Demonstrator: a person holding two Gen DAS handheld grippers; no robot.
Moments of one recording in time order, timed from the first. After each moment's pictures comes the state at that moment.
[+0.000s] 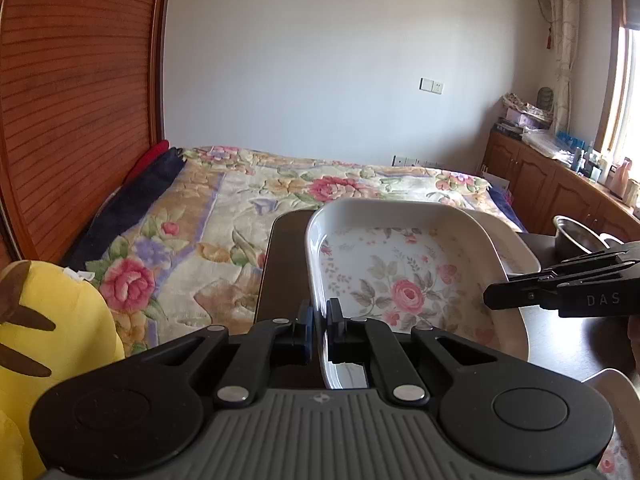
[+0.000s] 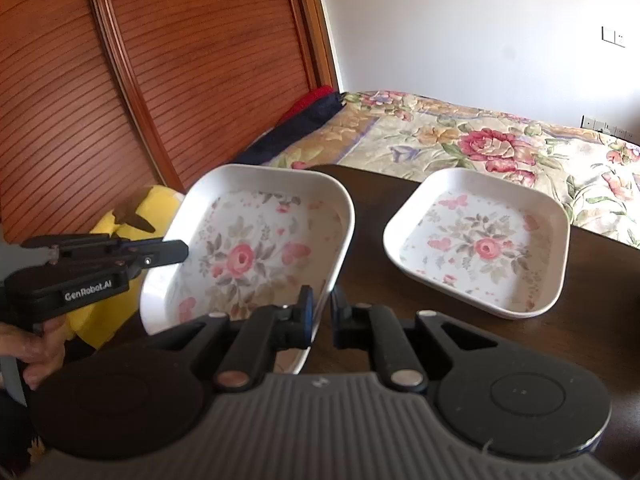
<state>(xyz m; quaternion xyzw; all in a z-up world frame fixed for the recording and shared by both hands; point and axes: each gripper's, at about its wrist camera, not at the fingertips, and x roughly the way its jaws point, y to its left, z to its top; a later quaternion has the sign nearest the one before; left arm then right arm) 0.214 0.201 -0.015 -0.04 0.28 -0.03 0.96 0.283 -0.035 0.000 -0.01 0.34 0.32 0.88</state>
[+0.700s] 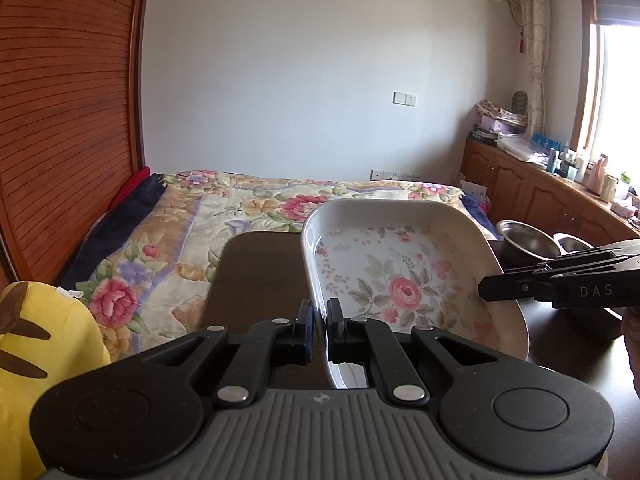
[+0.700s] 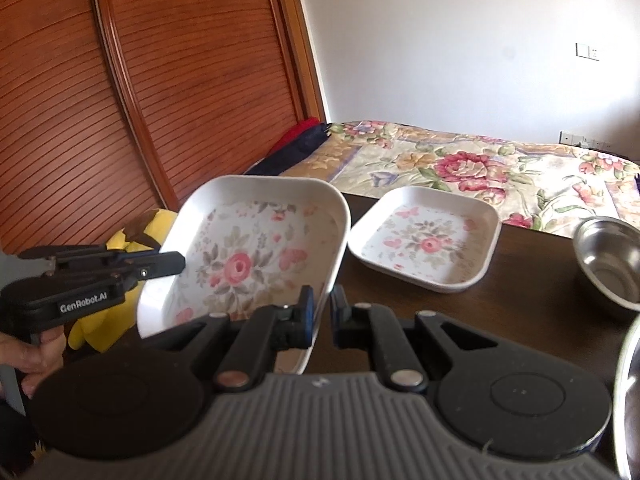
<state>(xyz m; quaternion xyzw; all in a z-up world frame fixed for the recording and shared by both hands) 0.170 0.147 0.013 -0.03 0.25 -0.05 0.97 0.236 -0.092 0.022 0.00 0.30 0.30 0.90</state>
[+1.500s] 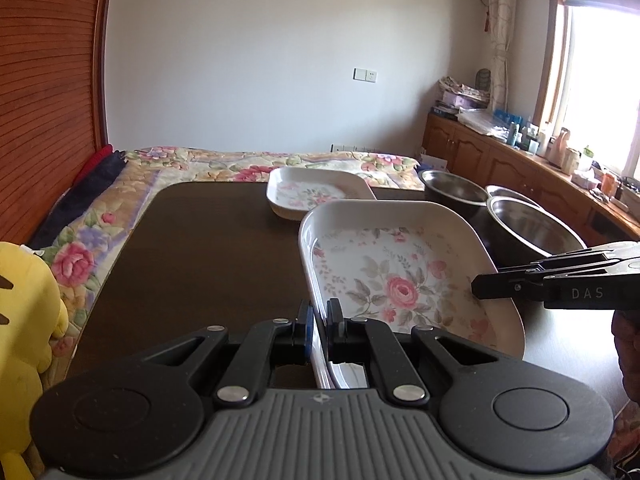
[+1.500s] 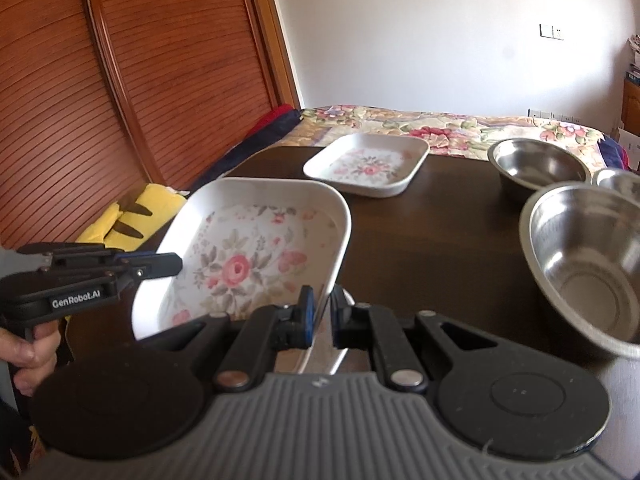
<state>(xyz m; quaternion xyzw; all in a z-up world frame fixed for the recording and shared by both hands) 0.111 0.083 -0.011 -0.02 0.28 -0.10 0.95 0.170 -0.157 -0.007 0.02 0.32 0.27 0.91</state>
